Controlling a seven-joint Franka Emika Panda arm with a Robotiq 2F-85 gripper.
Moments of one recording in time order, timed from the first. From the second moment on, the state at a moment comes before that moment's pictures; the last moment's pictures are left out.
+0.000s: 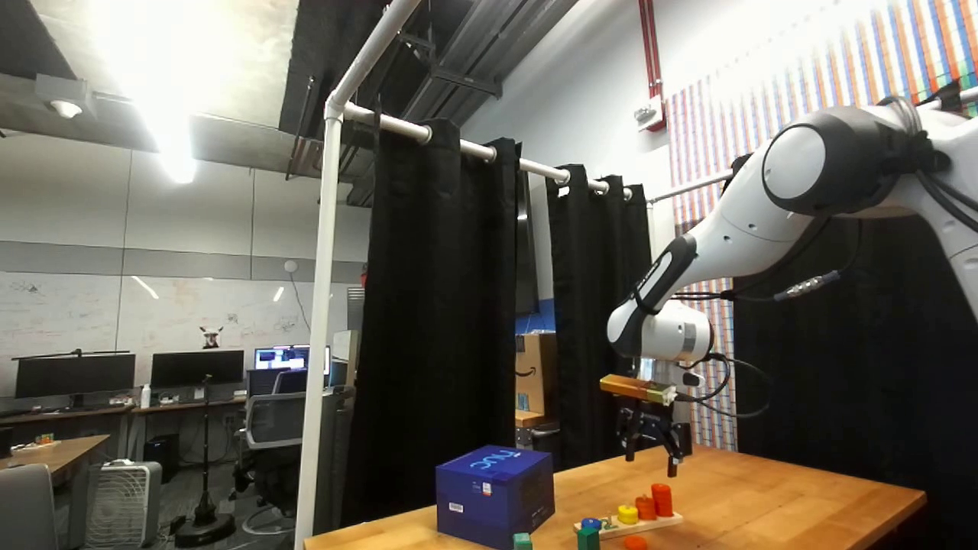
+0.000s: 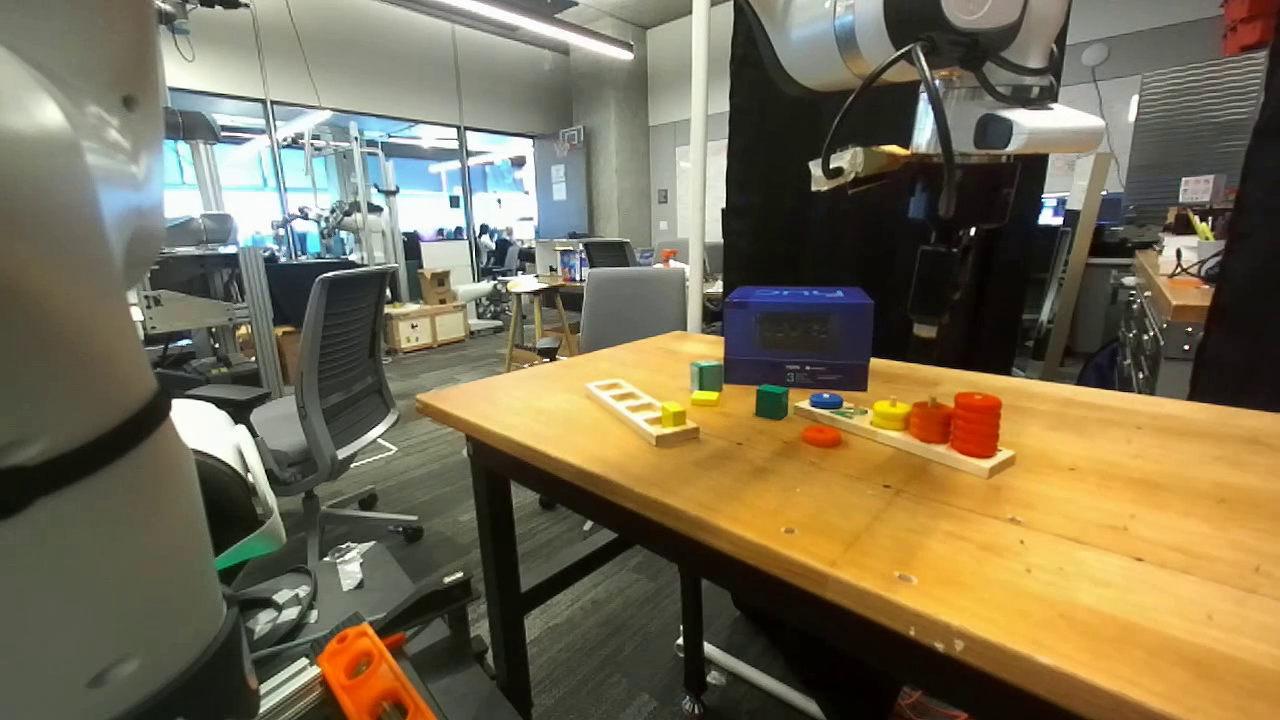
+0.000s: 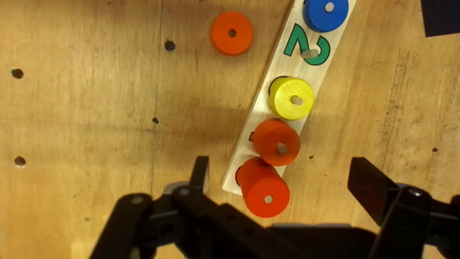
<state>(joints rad) -0.13 0.18 -0.11 -2.03 0.18 2.27 0.98</state>
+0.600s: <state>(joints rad) -0.13 0.28 -0.14 -1.98 0.19 2.26 0.98</state>
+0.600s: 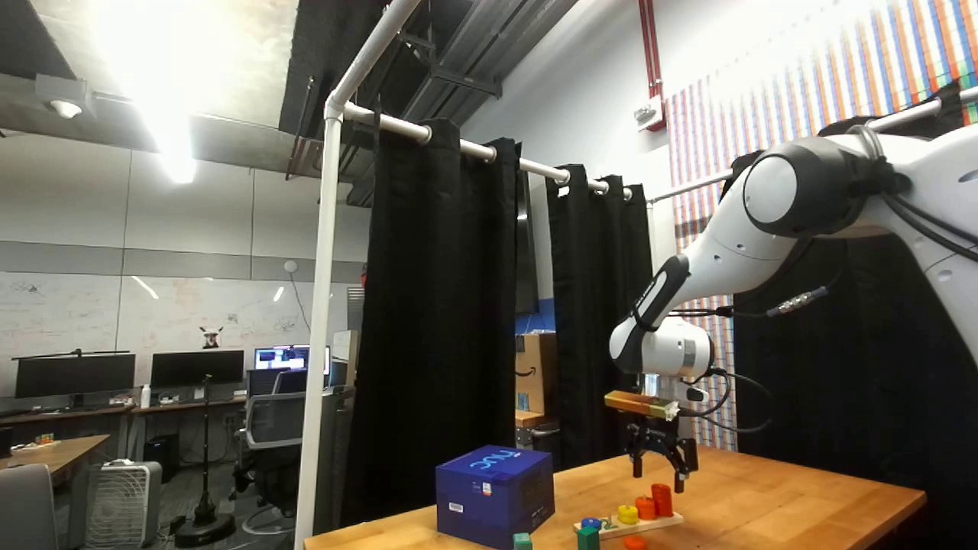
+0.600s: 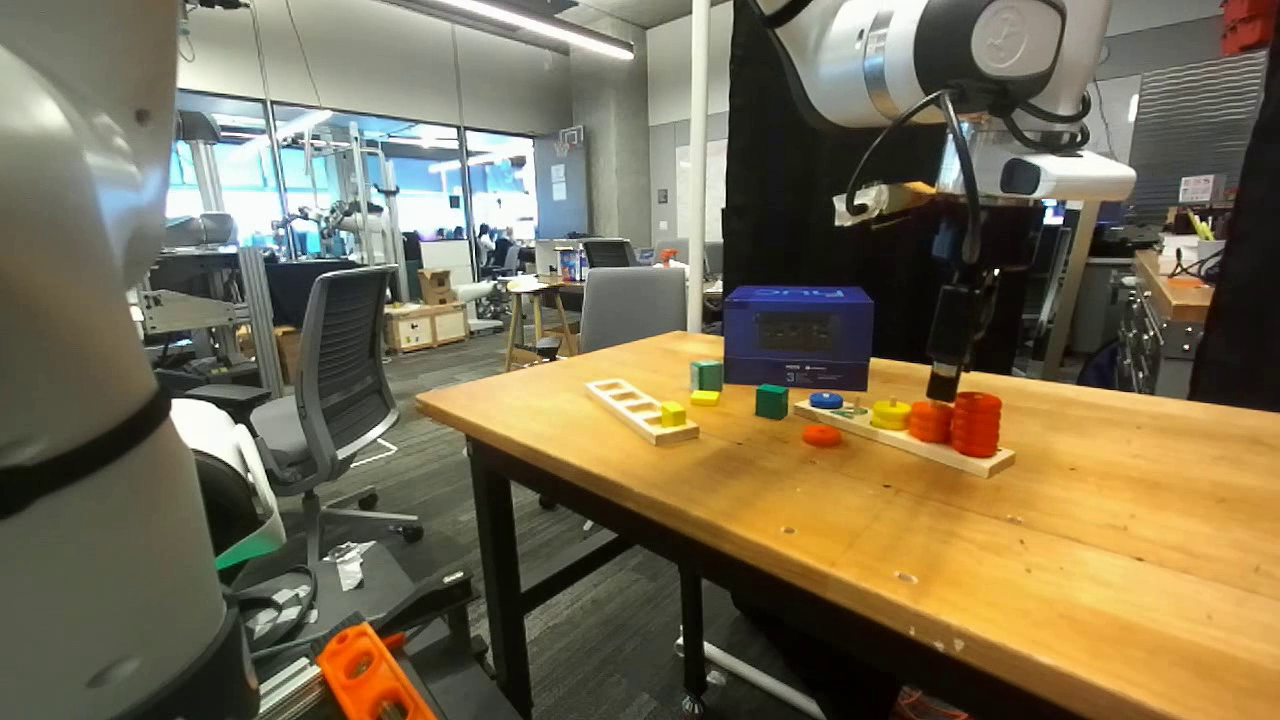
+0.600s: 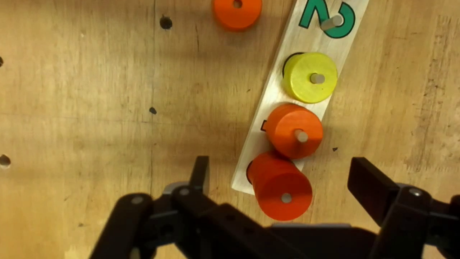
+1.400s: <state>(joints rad) -0.14 0.32 -0.17 -1.92 0.20 2.22 0.98</state>
